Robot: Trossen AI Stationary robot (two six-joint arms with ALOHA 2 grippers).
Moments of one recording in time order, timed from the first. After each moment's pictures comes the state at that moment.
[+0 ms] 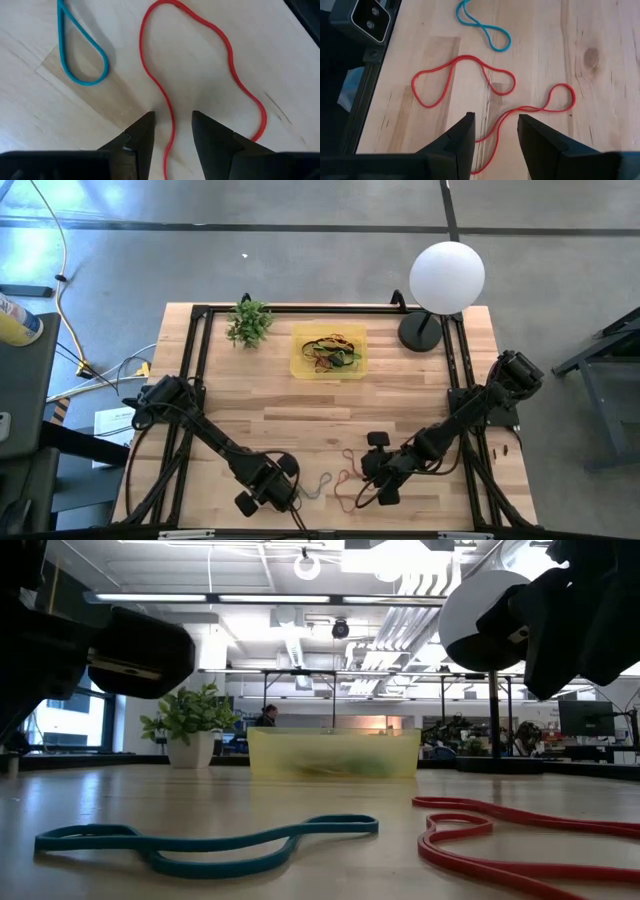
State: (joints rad) left arm -0.55 2.03 1.30 -0.69 0.09 0.14; right arm 0.64 1.67 0.97 -0.22 0.22 0.49
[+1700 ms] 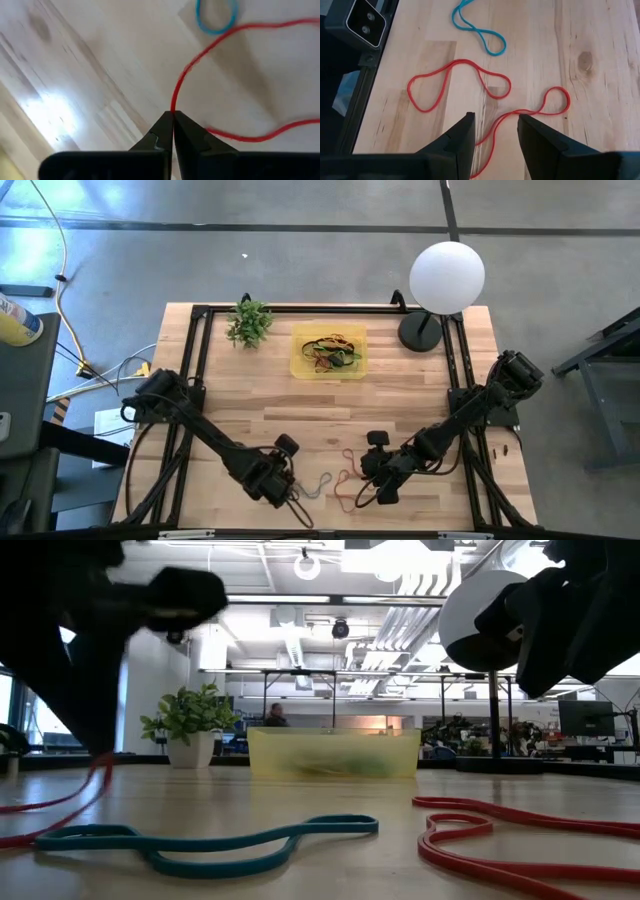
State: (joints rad) left arm -0.55 1.92 1.29 -0.81 -0.33 0.07; right arm 0.64 1.67 0.97 -0.22 0.24 0.50
